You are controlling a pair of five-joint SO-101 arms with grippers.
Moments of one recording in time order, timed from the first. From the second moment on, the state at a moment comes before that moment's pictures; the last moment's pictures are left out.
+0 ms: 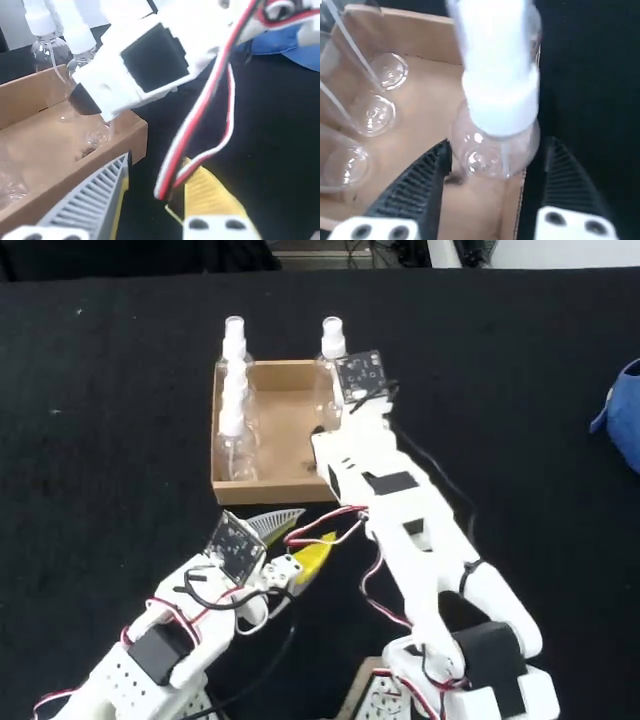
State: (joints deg) left arm 37.2 -103.3 96.1 30.6 1.5; right arm -15.6 -15.2 51.8 14.3 -1.7
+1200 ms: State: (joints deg) left arm 13.7 -103.5 76.8 46.4 -3.7; right arm -15.8 -55.9 17.6 56.2 -5.1
